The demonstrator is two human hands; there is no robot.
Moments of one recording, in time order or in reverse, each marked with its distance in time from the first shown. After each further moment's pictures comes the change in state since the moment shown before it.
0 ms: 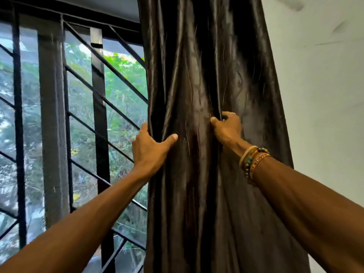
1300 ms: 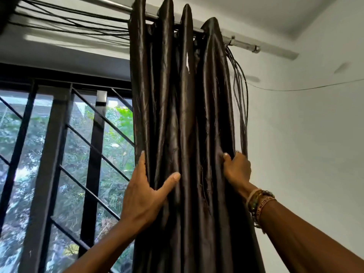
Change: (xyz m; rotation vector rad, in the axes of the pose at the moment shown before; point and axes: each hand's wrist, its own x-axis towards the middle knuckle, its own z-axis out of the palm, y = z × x) left_hand 0.022 0.017 0.038 0.096 -0.030 0.218; right_hand 0.096 0.031 -0.024 -0.164 0.040 -0.065
